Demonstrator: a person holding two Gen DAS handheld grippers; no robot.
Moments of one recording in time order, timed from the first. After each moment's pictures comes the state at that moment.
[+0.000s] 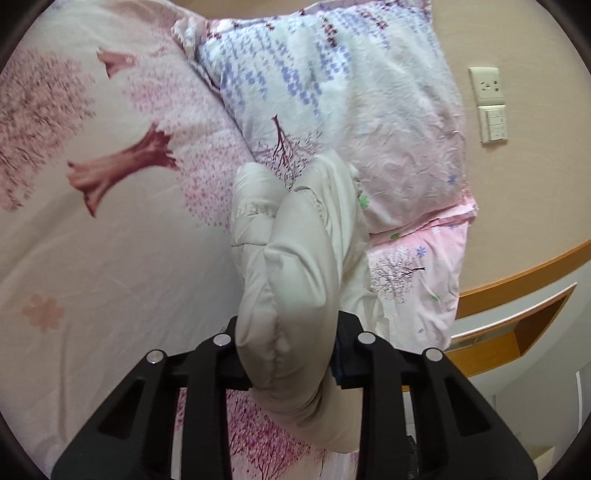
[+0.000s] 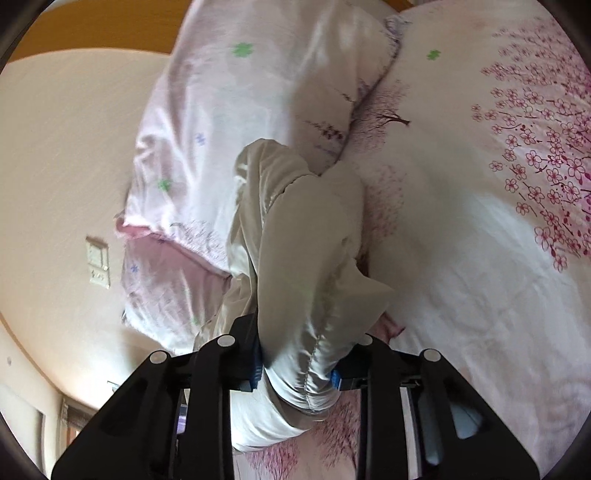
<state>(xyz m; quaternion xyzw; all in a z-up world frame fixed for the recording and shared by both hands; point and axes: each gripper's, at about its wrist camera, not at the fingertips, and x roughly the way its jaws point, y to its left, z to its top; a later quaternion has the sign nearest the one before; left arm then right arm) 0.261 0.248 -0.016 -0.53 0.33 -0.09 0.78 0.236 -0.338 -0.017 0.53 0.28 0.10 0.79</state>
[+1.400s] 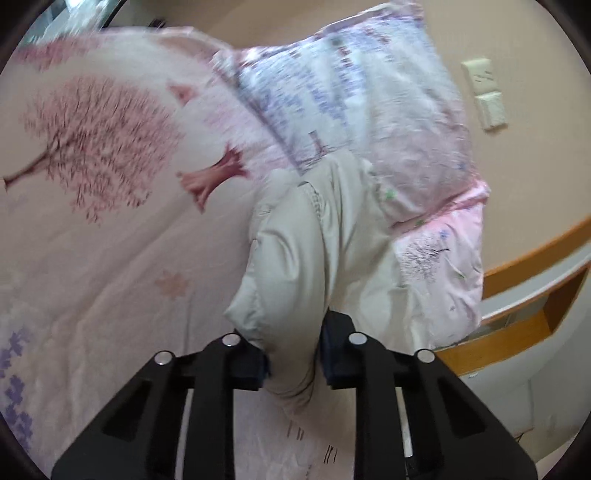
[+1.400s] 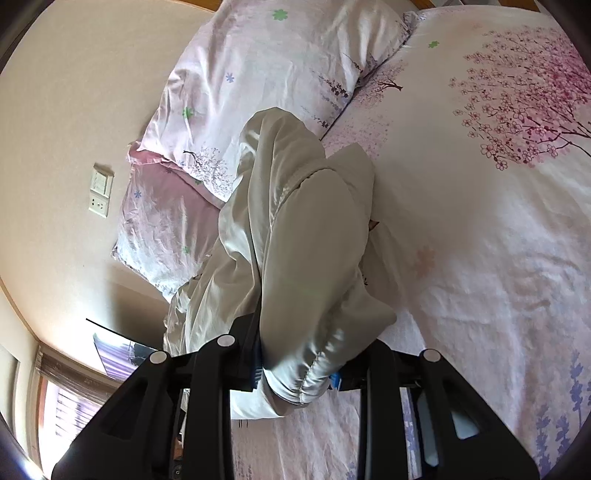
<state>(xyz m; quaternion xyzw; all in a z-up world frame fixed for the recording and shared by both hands) 0.187 0.273 -0.015 -0.46 0.34 -0.06 0.82 0.154 -0.302 -0.023 0.46 0.32 0.12 0.82</state>
